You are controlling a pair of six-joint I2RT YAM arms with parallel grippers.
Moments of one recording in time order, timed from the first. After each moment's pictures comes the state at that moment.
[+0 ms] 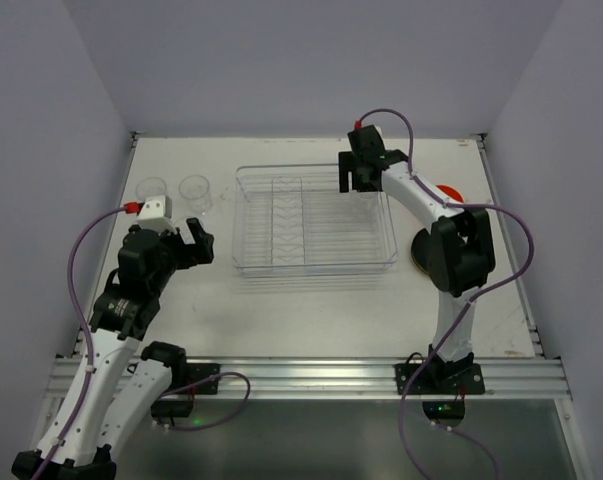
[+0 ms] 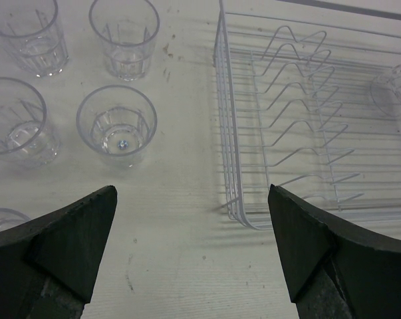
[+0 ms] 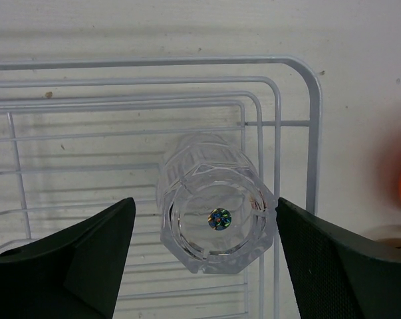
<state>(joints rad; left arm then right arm) -0.24 0.62 0.73 -0.51 -0.12 -0.31 0.40 1.99 1.69 -0.61 0.32 0.27</state>
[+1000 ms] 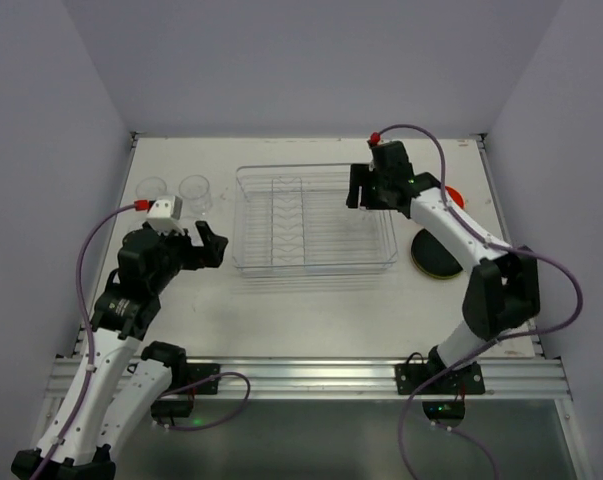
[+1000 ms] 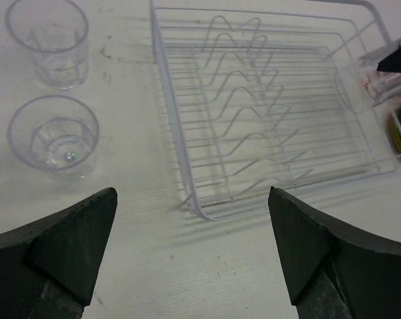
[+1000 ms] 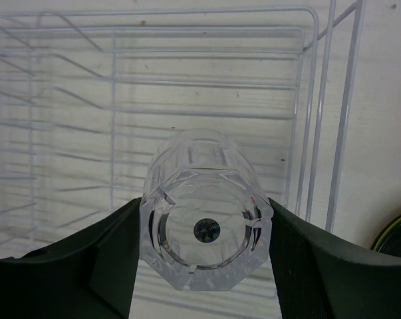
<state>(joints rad) -0.24 0.62 0.72 -0.48 0.03 -0.30 0.39 1.68 1.39 -0.54 0.08 0.34</state>
